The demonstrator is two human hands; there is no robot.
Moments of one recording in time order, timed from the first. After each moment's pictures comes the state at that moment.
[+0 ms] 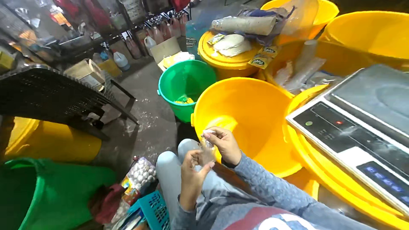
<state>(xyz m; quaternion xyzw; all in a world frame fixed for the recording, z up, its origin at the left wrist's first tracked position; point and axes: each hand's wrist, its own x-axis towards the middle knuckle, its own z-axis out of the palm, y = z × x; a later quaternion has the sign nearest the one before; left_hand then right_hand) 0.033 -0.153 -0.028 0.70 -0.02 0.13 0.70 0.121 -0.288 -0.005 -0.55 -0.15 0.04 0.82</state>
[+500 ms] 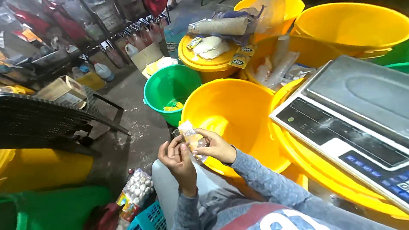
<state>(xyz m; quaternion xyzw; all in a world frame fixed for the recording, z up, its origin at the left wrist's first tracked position) 0.097 -0.182 -0.009 0.68 -0.01 0.34 0.65 0.142 -0.317 0.008 -0.60 -0.22 0.19 0.75</state>
